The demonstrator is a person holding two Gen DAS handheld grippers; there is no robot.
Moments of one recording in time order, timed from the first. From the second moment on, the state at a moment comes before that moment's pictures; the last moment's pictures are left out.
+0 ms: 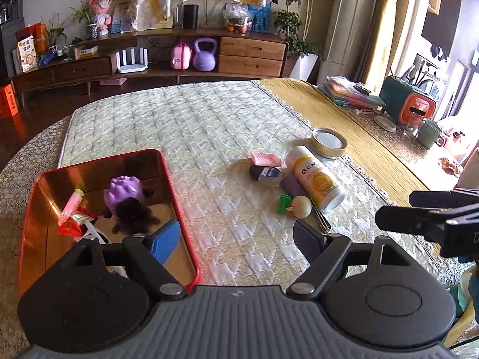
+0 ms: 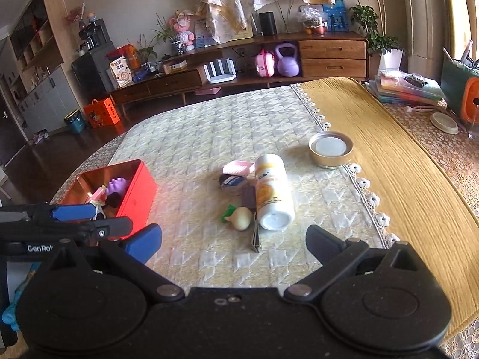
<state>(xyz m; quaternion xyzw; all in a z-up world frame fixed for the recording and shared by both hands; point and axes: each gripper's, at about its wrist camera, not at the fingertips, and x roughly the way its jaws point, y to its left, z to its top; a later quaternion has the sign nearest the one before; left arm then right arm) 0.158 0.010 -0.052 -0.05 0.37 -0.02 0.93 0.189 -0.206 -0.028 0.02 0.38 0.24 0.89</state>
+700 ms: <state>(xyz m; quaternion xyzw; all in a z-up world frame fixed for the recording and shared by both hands) 0.213 -0.052 -0.092 -0.02 0.39 -0.07 0.92 0.272 -0.223 -0.061 0.06 0.42 0.20 0.88</state>
